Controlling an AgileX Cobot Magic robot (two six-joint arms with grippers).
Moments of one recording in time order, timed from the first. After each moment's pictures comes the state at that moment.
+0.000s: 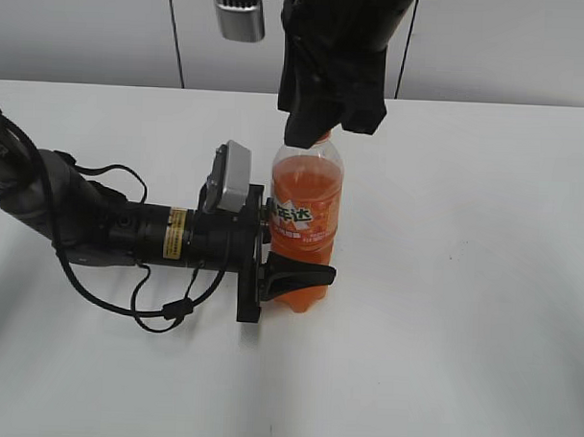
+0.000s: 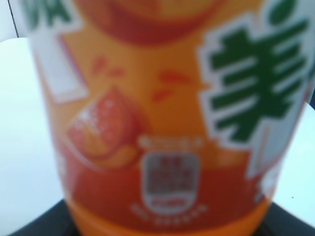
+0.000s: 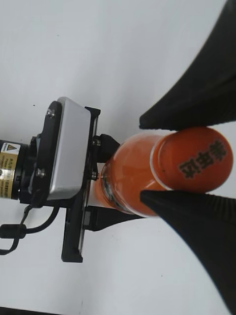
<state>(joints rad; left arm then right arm) -0.38 2.33 -1.08 1.29 -1.21 -0.41 0.67 1.89 -1.79 0.19 1.24 -1.21</state>
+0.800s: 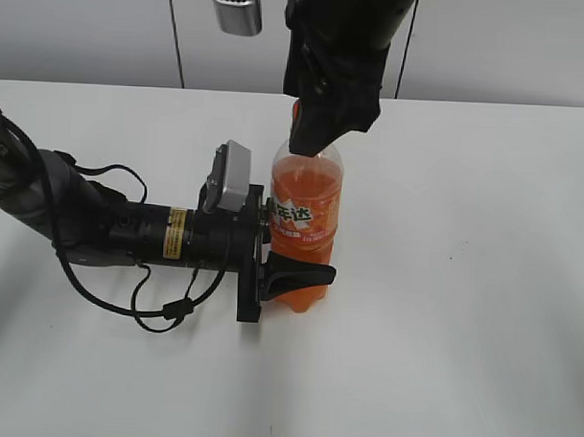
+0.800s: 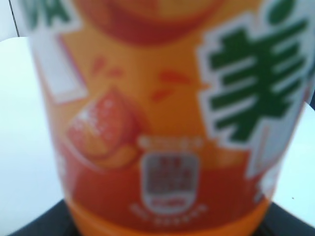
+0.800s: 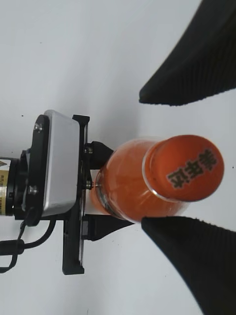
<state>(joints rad) -0.38 2.33 -1.08 1.29 -1.21 -0.41 0.67 1.89 -1.79 0.17 1.23 -1.12</state>
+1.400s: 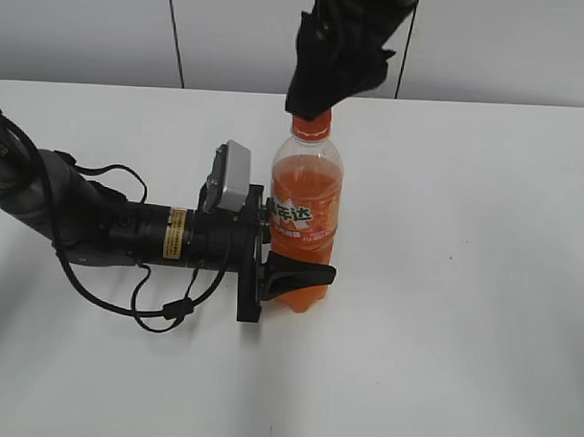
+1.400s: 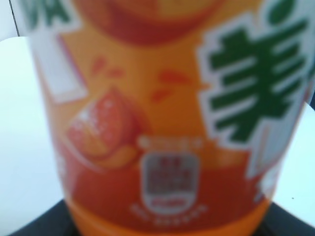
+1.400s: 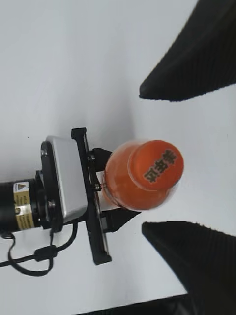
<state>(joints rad) -0.38 2.33 -1.08 1.29 -1.21 -0.41 0.67 1.80 -1.79 0.18 1.23 -0.87</state>
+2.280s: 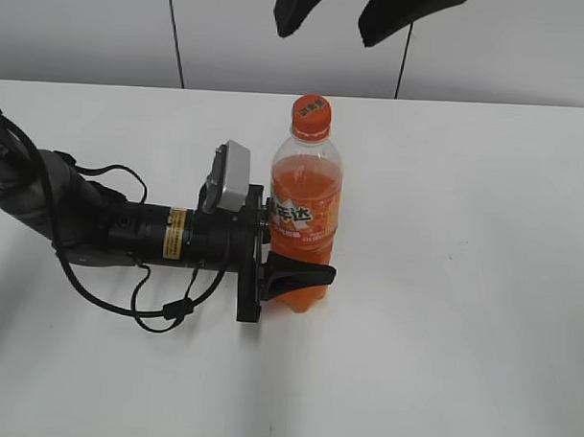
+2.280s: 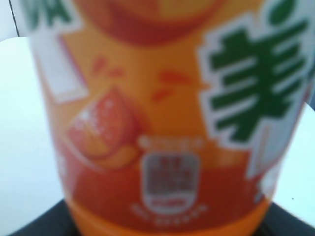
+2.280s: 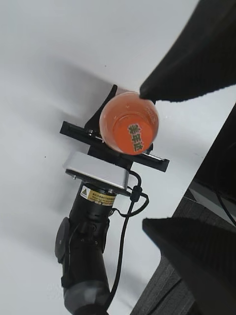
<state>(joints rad) -0.38 2.33 -1.08 1.29 -1.22 -0.41 0.67 1.70 -1.79 0.18 1.23 0.23</state>
